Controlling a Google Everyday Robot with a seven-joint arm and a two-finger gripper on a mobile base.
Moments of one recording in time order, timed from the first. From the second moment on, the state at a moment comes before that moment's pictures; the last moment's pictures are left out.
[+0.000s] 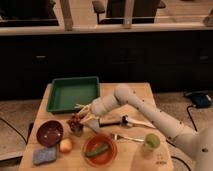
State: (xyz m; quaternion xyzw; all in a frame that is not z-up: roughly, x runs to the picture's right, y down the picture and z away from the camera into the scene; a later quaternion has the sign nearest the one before) arm -0.124 0.148 0.720 -0.33 -0.55 0.04 0.76
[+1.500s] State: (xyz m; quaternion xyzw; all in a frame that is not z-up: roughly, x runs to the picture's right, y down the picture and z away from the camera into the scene) arm -0.131 0.149 0.727 -0.35 -0.54 0.04 0.76
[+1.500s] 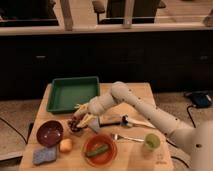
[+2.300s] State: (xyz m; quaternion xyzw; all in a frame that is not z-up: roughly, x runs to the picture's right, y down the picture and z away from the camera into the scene) arm -0.127 0.149 0.727 -0.35 -0.53 0.04 0.77
